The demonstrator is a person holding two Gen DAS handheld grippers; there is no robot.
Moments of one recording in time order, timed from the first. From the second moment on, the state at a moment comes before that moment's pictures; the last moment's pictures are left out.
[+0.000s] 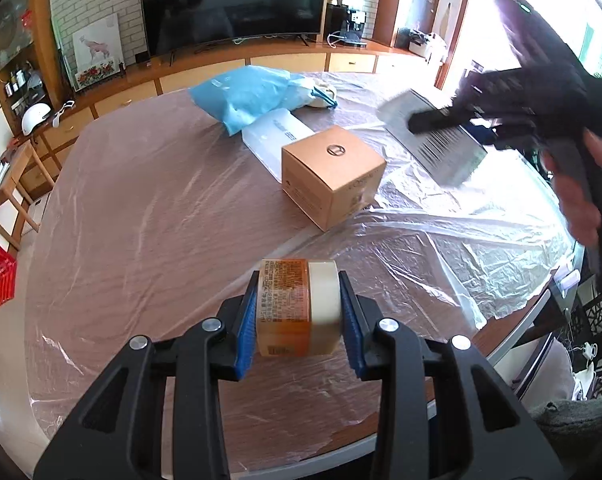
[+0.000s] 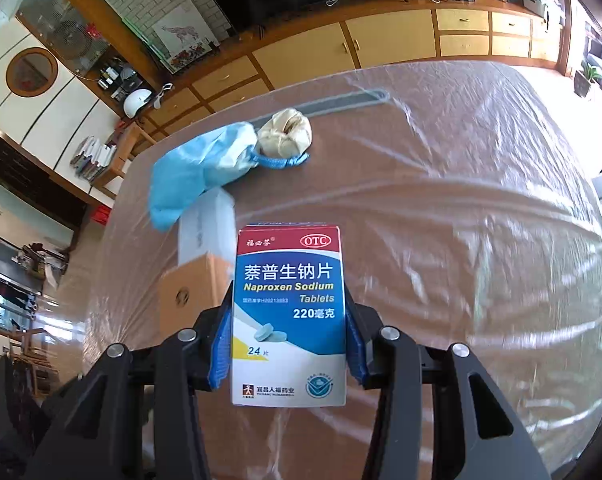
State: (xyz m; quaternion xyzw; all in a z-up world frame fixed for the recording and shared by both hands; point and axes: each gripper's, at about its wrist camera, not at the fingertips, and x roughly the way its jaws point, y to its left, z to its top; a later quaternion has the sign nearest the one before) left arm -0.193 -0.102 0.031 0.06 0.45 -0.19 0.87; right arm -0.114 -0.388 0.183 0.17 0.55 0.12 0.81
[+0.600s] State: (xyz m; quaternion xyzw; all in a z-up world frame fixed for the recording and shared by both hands) left arm -0.203 -0.080 0.045 0.05 0.43 -0.22 0.87; right arm -0.194 -0.367 0.197 0.18 0.55 0.15 0.80
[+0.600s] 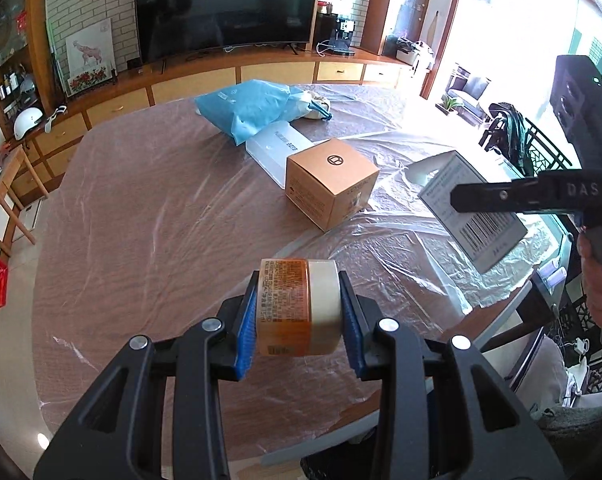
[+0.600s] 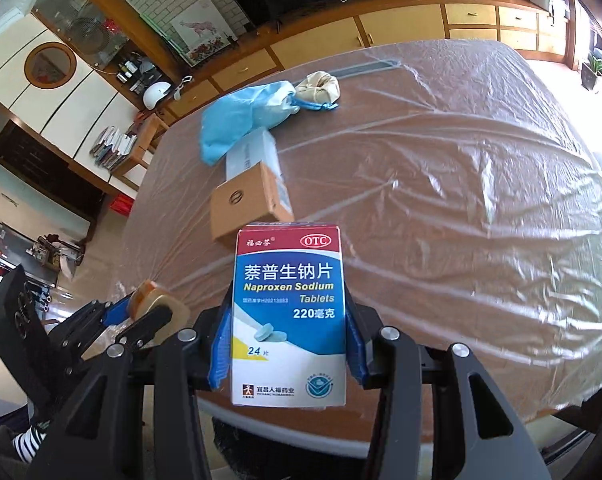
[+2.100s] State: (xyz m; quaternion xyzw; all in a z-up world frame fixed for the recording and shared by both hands) left arm -0.305 -0.100 0.023 0.14 0.46 -0.32 0.82; right arm -0.347 -0.326 0.190 0.04 0.59 0.22 0.78
